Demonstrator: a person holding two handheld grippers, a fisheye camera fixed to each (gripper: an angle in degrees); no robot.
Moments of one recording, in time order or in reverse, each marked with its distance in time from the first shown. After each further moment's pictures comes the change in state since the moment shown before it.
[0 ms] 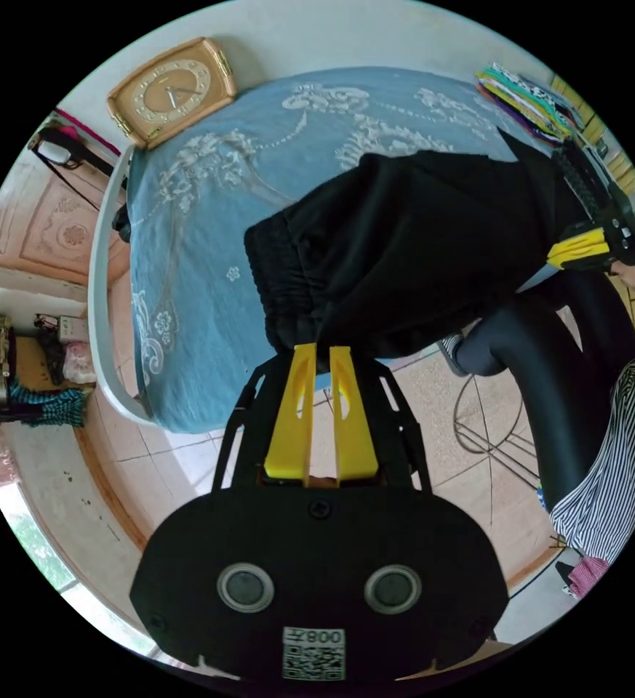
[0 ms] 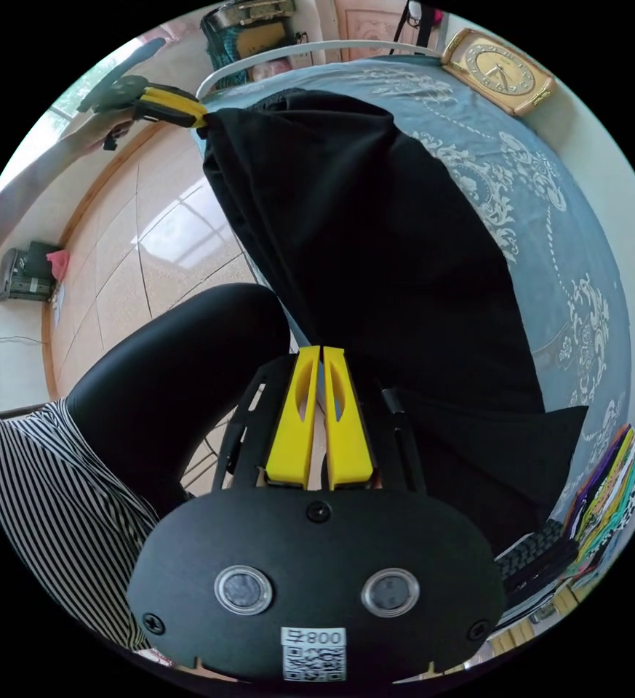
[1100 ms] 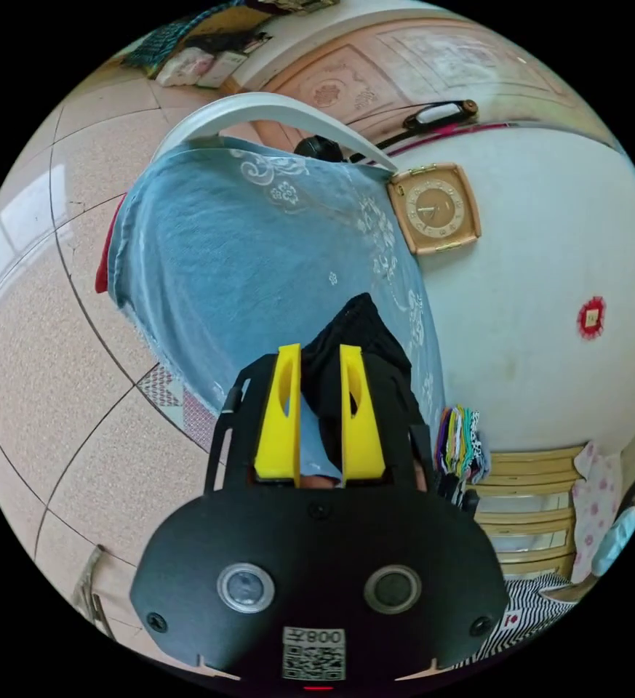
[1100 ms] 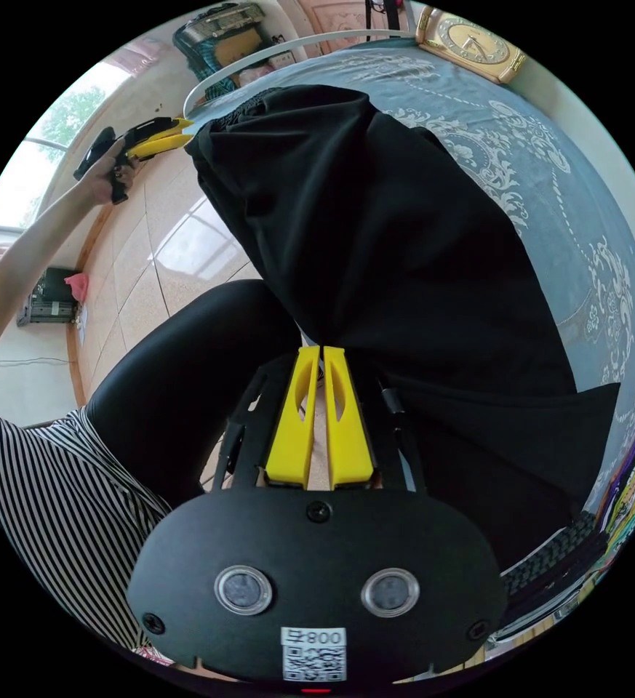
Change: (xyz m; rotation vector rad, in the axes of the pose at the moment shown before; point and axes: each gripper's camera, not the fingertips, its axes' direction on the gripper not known) left arm -0.253 0.328 0.052 0.532 0.743 -1.162; right arm -0.037 0.028 0.057 -0.003 -0.133 0.070
